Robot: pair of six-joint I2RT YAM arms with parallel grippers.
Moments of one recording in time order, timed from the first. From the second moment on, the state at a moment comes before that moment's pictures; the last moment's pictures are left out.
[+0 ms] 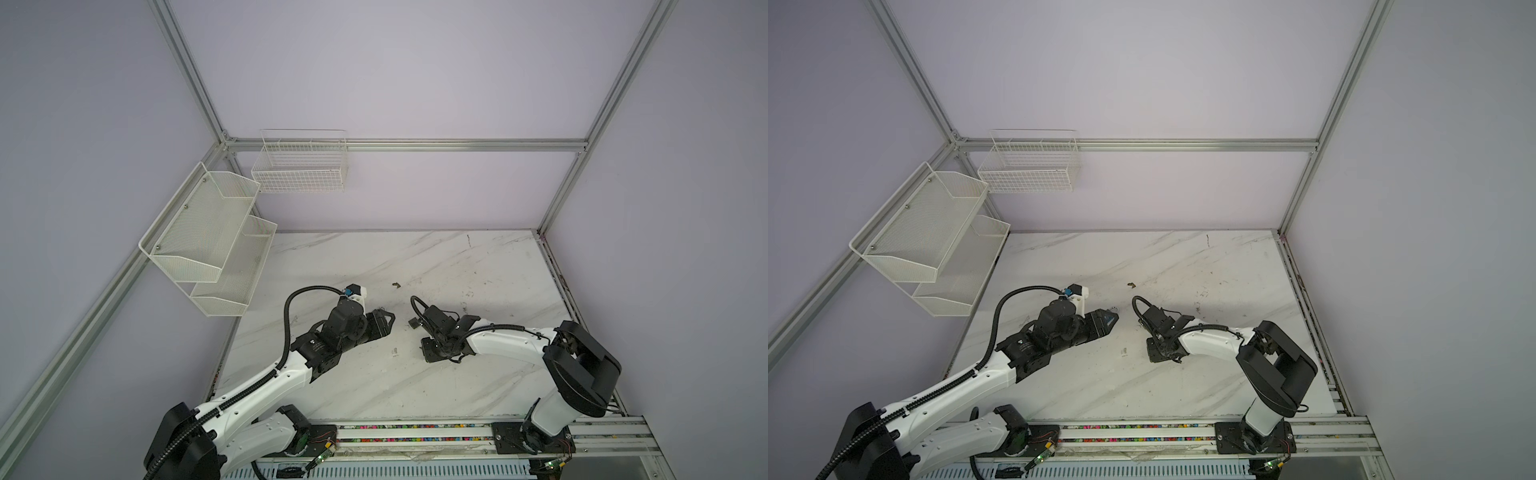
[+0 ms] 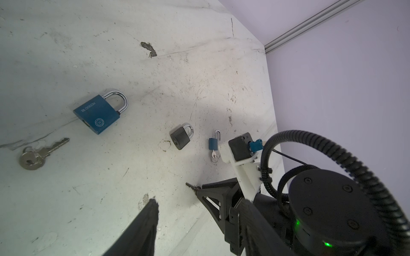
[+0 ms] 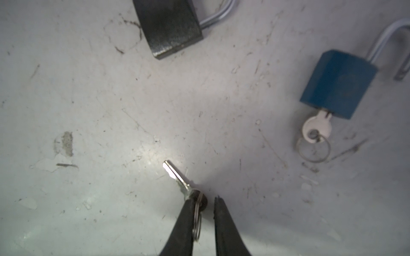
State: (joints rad) left arm -0.67 1.05 0.68 -0.19 0.05 -0.91; right arm 0.86 1.63 0.89 -0.49 0.04 0.61
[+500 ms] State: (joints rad) left arm -0.67 1.06 0.68 -0.18 0.05 -0.93; right arm 0.86 1.64 0.90 -0.47 0.05 0.59
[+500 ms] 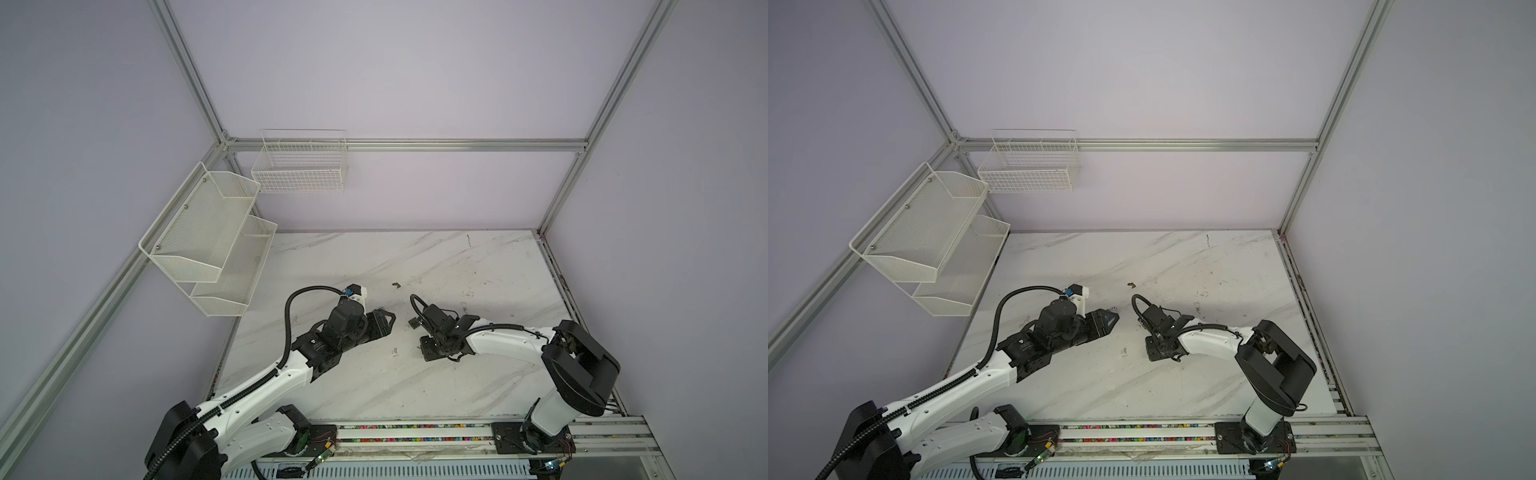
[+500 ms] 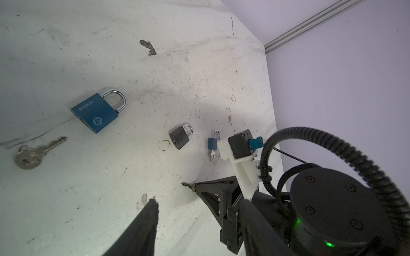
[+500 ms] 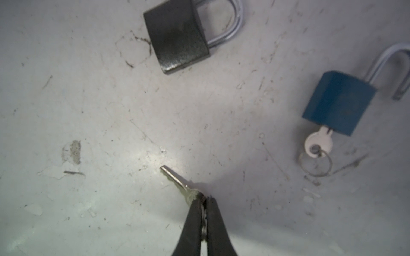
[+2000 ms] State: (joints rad) left arm -0.80 1.06 0.63 0.27 -0.04 -1.06; right arm 0.86 1.19 0.87 -0.14 -0.01 0.64
